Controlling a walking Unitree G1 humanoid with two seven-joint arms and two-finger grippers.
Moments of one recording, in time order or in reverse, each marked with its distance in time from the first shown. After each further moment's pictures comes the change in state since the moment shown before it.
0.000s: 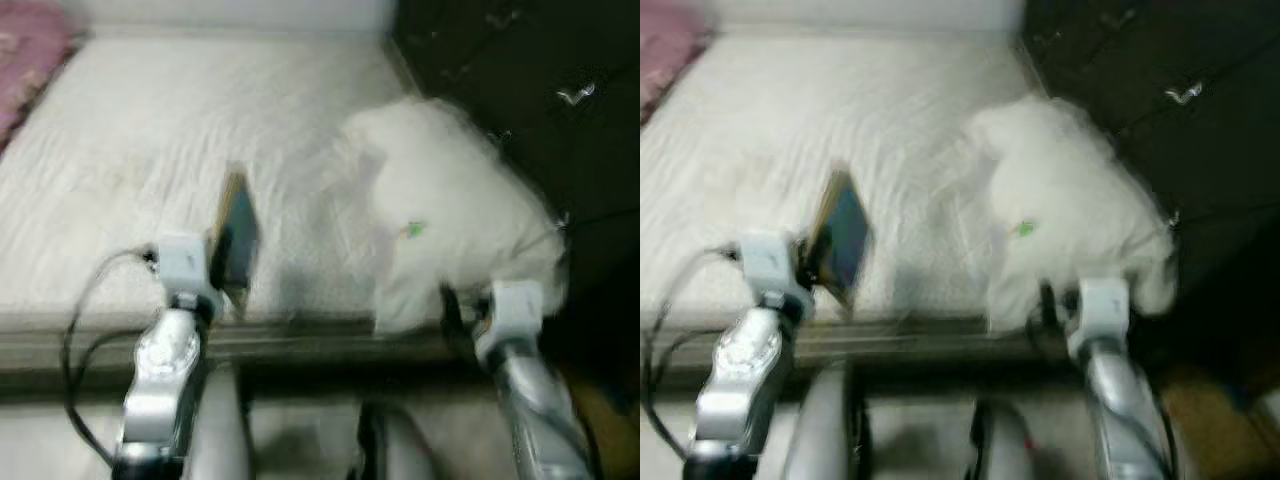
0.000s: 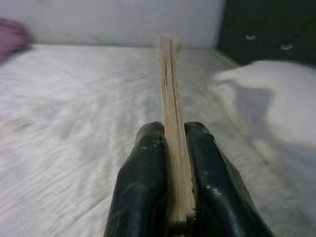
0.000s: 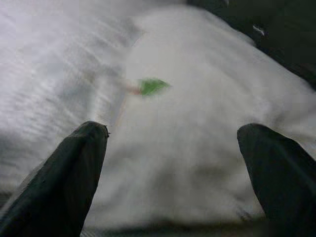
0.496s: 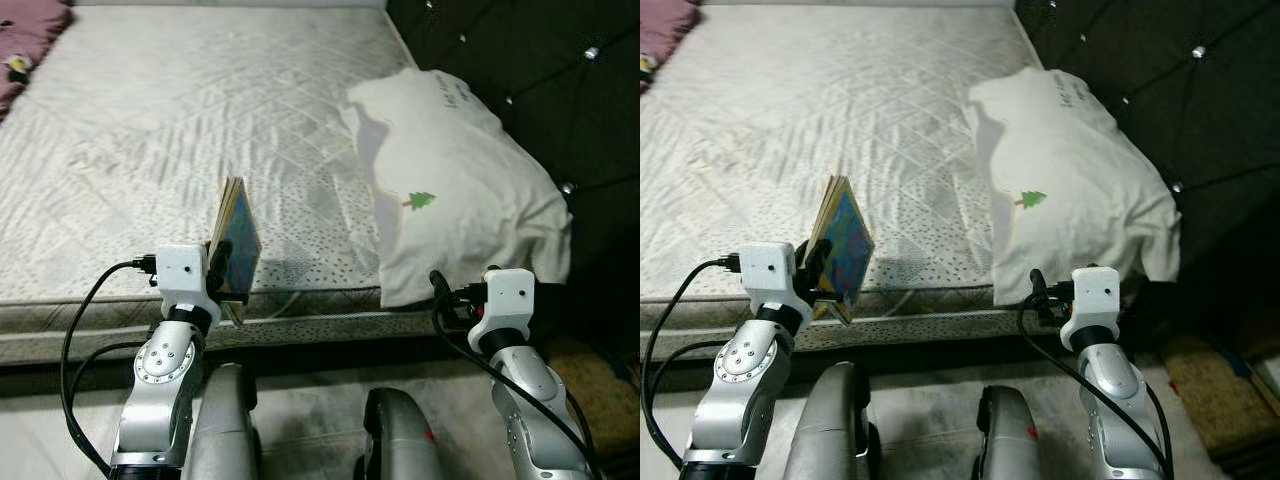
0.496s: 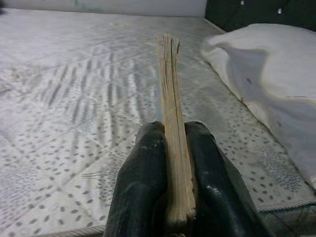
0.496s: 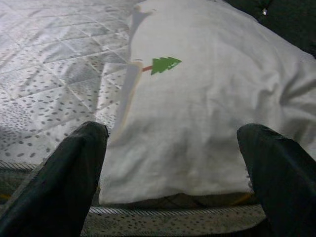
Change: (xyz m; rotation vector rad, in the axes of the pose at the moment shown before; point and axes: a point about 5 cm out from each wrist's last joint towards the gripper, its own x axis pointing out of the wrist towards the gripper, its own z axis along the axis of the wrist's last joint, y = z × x) left arm -0.002 0.001 -0.011 -0.022 0.056 -0.035; right arm -0.003 0.001 -0.005 -0.001 0.021 0.011
